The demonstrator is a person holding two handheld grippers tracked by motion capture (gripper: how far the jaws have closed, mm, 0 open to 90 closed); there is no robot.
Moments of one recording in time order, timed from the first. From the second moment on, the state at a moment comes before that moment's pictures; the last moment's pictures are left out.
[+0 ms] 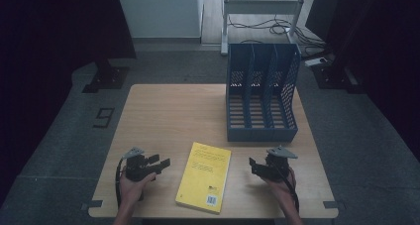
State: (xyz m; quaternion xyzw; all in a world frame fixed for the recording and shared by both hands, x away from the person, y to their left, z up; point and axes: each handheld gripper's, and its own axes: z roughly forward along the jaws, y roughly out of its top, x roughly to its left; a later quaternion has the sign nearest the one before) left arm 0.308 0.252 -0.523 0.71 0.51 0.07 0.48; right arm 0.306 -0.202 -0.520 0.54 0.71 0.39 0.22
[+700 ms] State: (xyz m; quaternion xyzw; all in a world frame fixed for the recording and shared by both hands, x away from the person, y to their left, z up) left arm 0.309 0.246 -0.526 0.72 0.50 0.06 0.47; right arm 0.310 -0.140 -0.513 0.49 0.74 0.42 0.19
